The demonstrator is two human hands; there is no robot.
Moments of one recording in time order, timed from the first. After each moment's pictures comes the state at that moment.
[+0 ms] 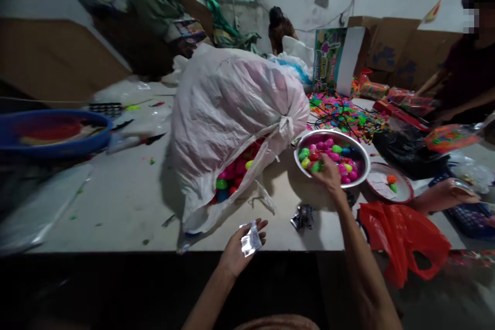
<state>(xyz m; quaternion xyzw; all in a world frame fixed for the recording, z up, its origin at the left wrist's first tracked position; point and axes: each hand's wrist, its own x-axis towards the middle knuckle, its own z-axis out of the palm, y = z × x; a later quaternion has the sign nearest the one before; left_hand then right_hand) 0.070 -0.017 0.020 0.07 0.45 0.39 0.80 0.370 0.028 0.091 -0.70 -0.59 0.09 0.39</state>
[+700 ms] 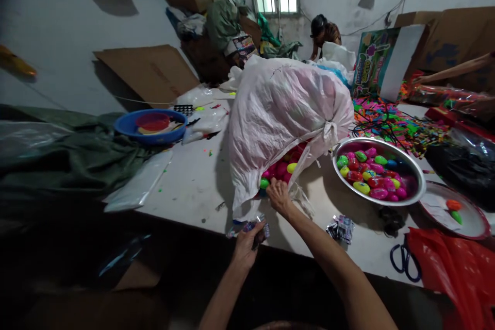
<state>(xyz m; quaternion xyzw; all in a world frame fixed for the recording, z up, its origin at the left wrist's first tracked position) -0.001 -0.005 -0.005 0.14 0.56 0.57 0.58 0.113 0.097 0.010 -0.55 -0.83 0.00 0.10</state>
